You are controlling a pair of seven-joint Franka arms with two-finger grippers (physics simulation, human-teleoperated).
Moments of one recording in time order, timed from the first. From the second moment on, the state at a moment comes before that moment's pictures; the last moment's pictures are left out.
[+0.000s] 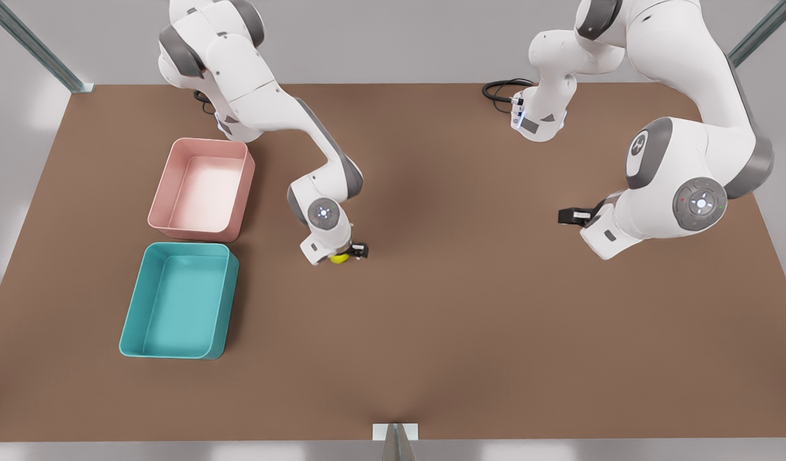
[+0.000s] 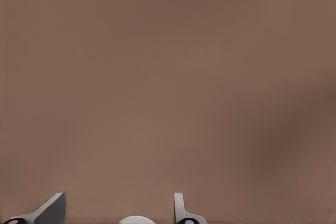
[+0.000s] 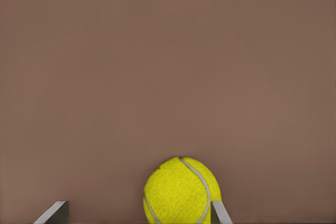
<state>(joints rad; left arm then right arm) -0.09 0.36 -0.11 -1.21 -0.02 1.22 -0.13 0.70 0.55 -0.07 -1.81 0.12 2.32 0.73</state>
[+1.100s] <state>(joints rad) -0.09 0.36 -0.11 -1.23 -0.02 1.23 -0.27 0.71 0.63 -0.07 -1.90 0.11 2.44 0.91</state>
